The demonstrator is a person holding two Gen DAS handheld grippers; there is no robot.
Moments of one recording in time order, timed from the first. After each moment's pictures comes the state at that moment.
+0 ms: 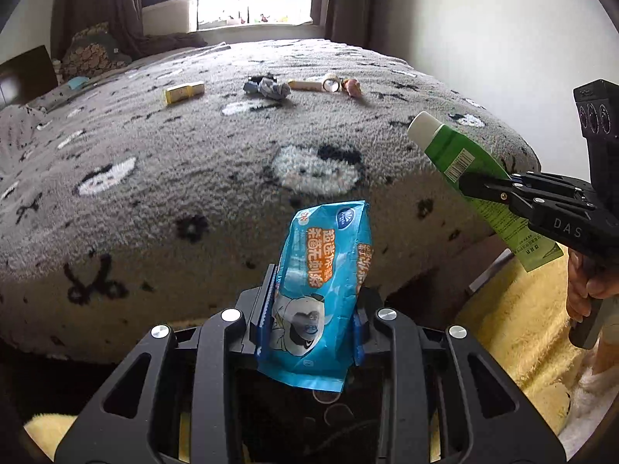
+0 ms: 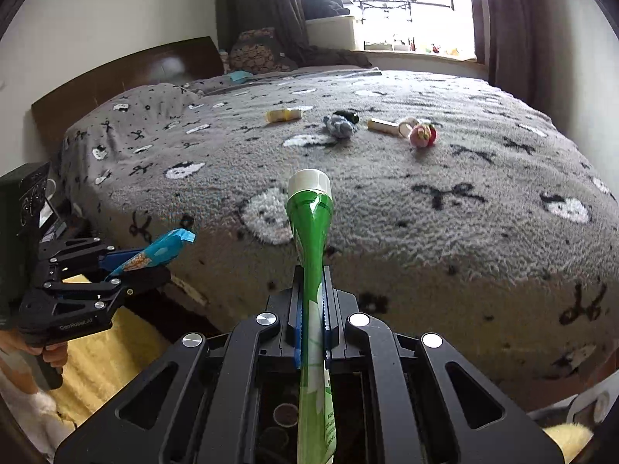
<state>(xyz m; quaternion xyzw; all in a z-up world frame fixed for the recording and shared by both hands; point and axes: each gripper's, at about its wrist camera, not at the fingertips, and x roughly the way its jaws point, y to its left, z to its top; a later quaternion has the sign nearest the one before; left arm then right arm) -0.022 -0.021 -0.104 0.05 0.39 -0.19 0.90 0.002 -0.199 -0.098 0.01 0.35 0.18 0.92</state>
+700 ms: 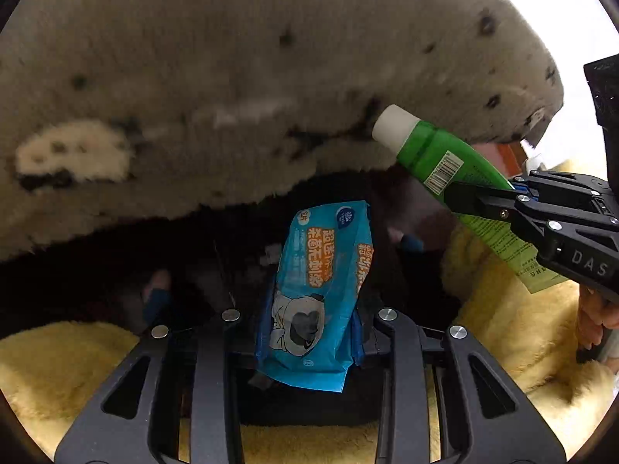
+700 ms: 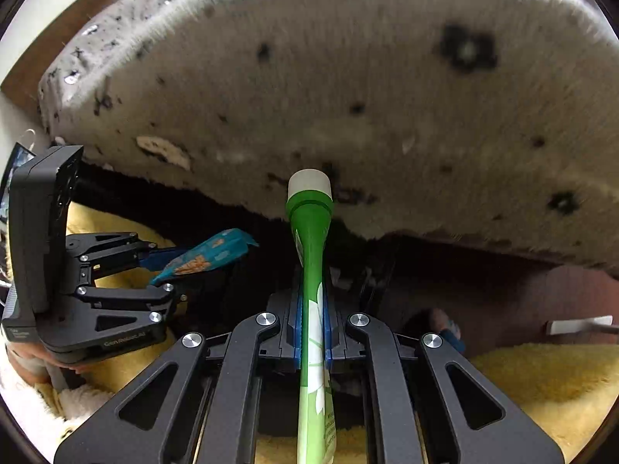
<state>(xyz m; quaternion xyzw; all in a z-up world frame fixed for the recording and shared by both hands) -0.001 -0.030 -0.264 0.01 0.60 -0.21 0.77 0.009 -0.160 -0.238 0.03 0.57 0.19 0.80</state>
